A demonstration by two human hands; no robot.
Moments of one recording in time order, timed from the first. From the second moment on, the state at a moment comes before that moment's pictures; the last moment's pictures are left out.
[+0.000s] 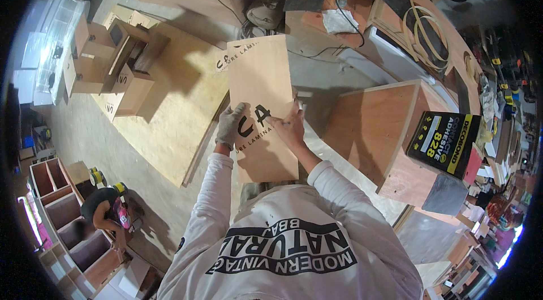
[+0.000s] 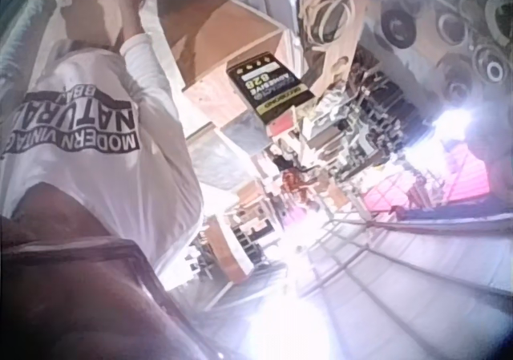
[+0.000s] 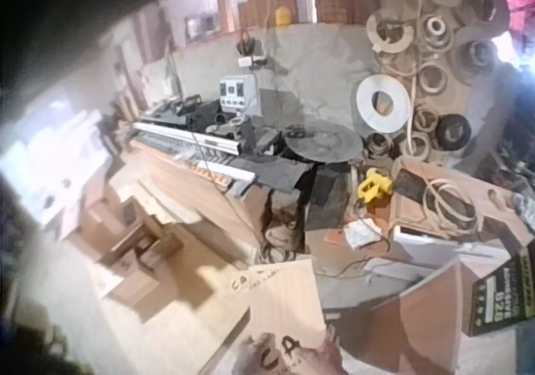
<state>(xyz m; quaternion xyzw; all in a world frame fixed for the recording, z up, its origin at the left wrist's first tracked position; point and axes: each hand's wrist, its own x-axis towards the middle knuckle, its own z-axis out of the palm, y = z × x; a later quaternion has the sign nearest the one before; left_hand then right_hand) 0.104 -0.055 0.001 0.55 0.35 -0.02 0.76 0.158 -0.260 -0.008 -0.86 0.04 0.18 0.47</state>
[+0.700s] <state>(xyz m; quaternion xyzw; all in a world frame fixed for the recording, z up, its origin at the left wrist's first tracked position) 0.005 -0.097 -0.008 0.53 0.43 0.02 0.73 0.194 -0.263 -0.008 -0.84 0.02 0.19 0.51</state>
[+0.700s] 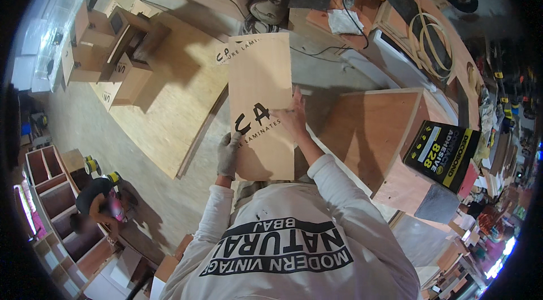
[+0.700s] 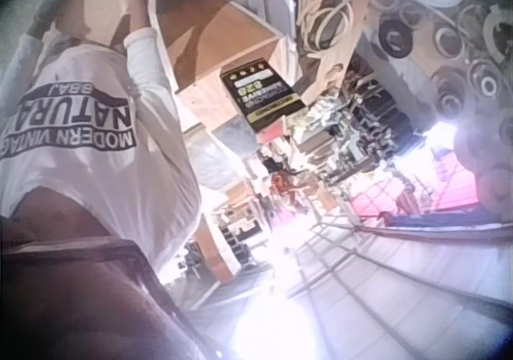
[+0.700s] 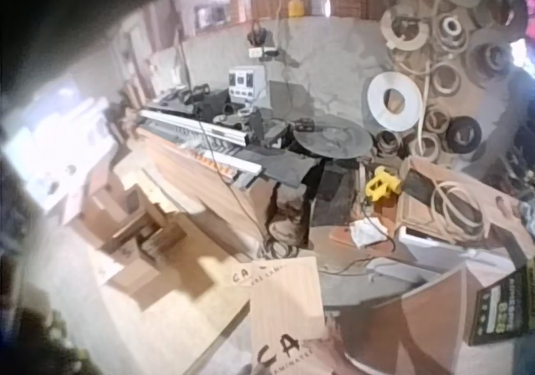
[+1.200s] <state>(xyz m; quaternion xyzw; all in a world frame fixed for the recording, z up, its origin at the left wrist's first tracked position) -0.030 -0.004 -0.015 0.61 0.48 -0.03 0.63 0.181 -0.193 -0.034 -0.65 -0.01 0.50 0.57</state>
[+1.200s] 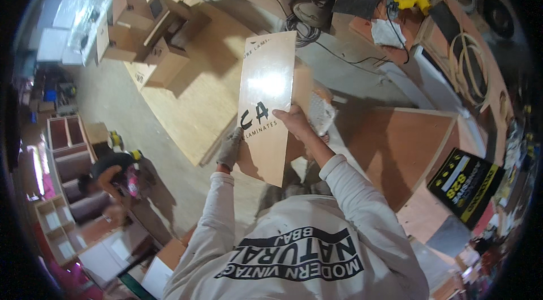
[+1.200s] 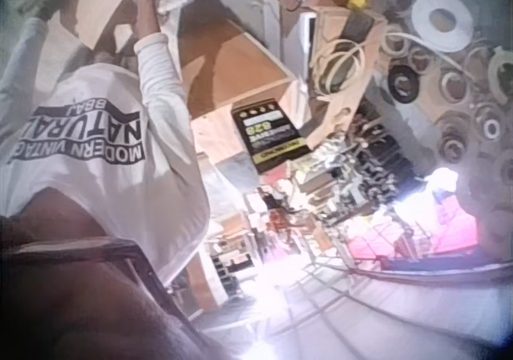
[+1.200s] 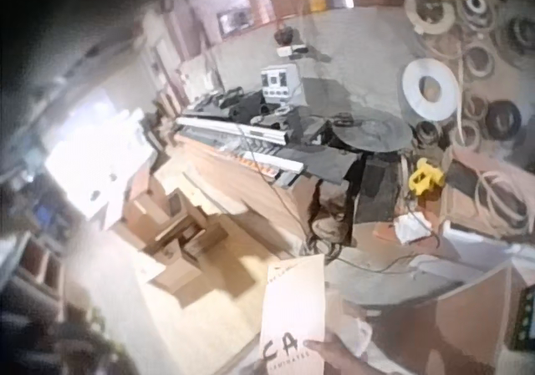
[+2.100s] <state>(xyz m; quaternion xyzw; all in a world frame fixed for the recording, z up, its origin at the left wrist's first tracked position) -0.011 -0.027 0.006 0.61 0.51 0.01 0.61 0.154 -0.176 0.001 -0.87 -0.09 0.23 0.42</state>
